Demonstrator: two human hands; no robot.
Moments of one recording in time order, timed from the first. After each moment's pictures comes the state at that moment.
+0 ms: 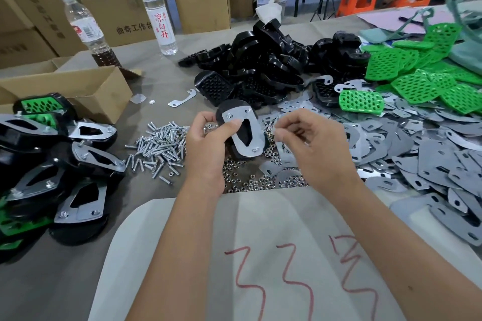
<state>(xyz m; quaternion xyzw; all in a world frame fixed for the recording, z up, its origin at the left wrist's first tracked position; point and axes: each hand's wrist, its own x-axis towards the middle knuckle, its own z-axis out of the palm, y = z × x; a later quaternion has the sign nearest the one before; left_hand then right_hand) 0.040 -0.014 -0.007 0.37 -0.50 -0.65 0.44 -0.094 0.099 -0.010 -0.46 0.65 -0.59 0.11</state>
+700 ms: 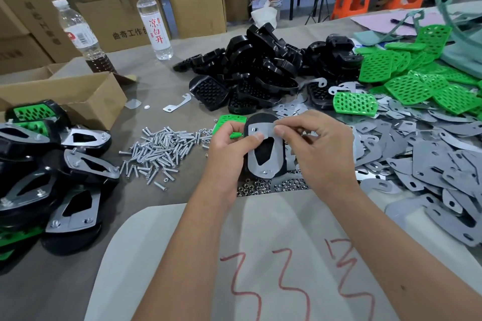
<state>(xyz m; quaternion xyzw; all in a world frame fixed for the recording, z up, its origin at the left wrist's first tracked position) 0.026 0.006 -0.010 0.33 -0.54 -0.69 0.34 -0.104 0.097 -0.019 -0.45 0.63 -0.63 0.02</state>
